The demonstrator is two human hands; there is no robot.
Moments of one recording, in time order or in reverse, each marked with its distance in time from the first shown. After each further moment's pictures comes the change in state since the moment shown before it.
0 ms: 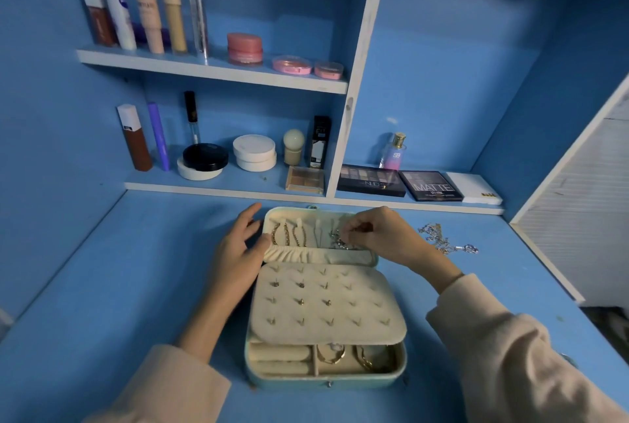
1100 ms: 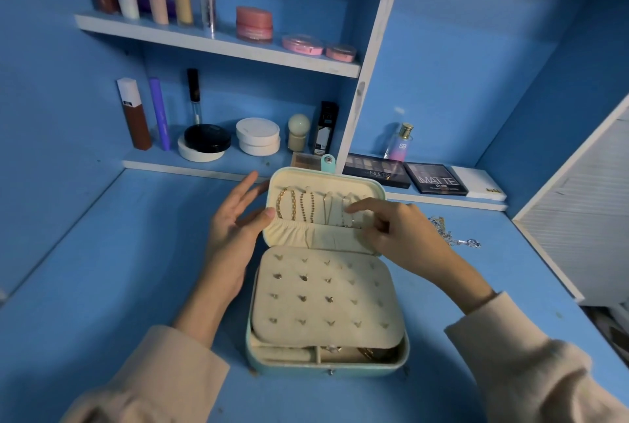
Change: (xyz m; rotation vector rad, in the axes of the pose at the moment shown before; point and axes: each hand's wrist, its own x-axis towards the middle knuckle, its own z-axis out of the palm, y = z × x) left_hand -0.005 0.018 0.001 -0.521 0.062 0.003; right_hand -0.032 -0.012 -0.005 -0.263 0.120 -0.090
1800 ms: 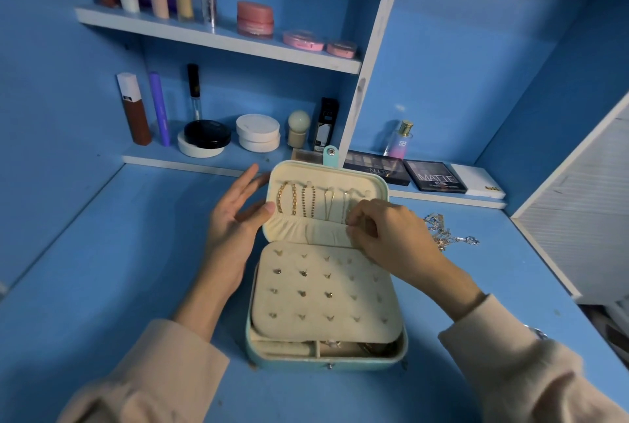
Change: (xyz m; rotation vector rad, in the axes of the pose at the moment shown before) left_hand -0.002 0.001 -0.002 -0.010 -0.026 0.040; right_hand -0.004 -0.010 0.011 -0.175 0.082 -0.065
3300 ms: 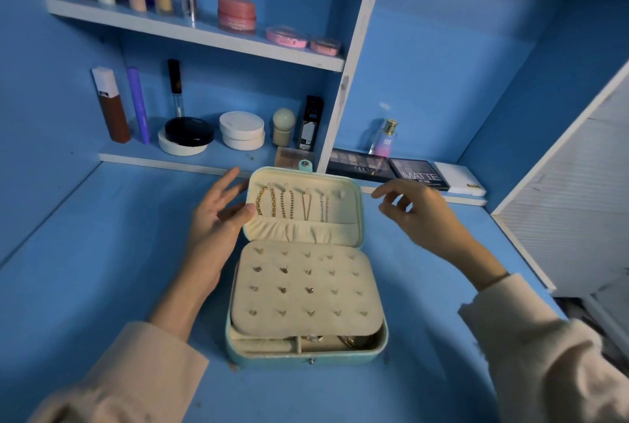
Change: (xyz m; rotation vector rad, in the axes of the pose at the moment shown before) left_hand 0.005 -0.005 -0.001 0.127 0.026 -0.043; right_hand 0.007 0.059 -0.023 0.227 0.068 0.077
